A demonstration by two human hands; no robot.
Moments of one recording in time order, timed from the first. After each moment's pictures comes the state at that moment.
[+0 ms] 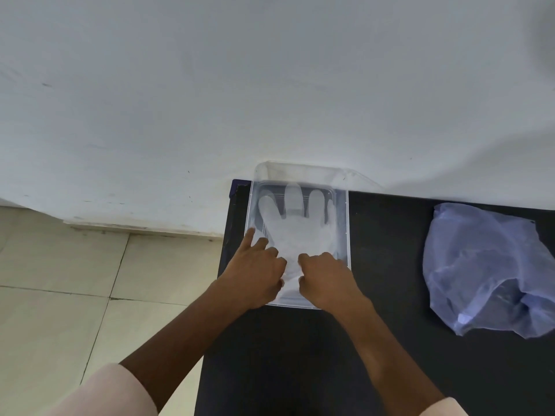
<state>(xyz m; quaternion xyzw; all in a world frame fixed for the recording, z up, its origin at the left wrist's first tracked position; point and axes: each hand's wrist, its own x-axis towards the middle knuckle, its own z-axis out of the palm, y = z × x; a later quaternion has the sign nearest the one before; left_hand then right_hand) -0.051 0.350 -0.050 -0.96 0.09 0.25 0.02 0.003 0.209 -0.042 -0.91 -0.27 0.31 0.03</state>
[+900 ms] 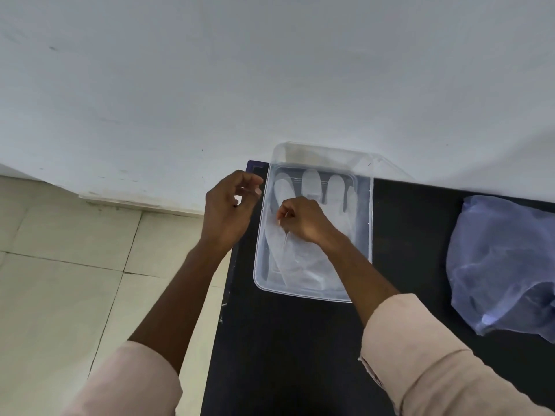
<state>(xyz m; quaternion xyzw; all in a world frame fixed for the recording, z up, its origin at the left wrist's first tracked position) -0.034 0.412 -0.054 -0.83 -0.27 -0.12 -0.48 0.059 0.278 -0.103 -0.87 -0.25 0.34 0.25</state>
